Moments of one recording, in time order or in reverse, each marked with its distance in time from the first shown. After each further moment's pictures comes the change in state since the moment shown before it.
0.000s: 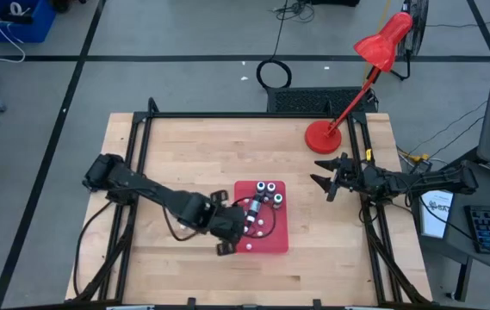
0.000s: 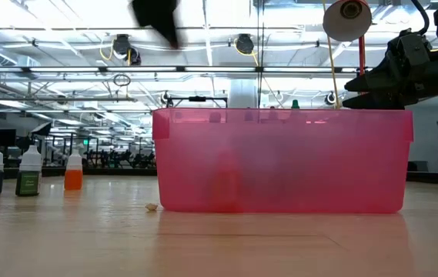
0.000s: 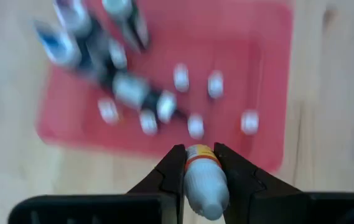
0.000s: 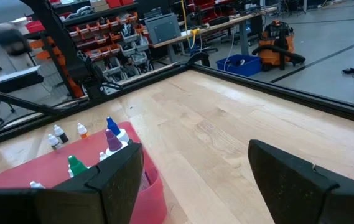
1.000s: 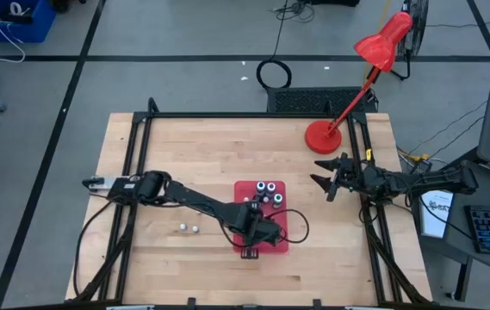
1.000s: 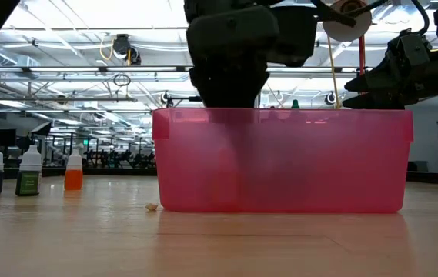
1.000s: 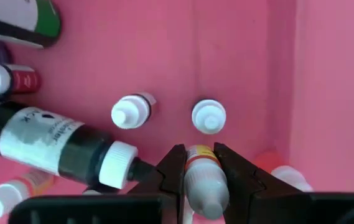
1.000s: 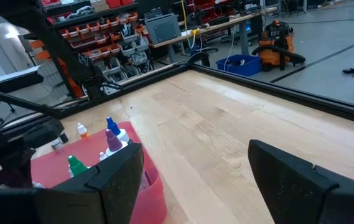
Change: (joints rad) left arm 0.085 0.459 0.292 -0.007 0.171 0.209; right arm 0.000 0.000 0.000 0.000 0.000 0.000
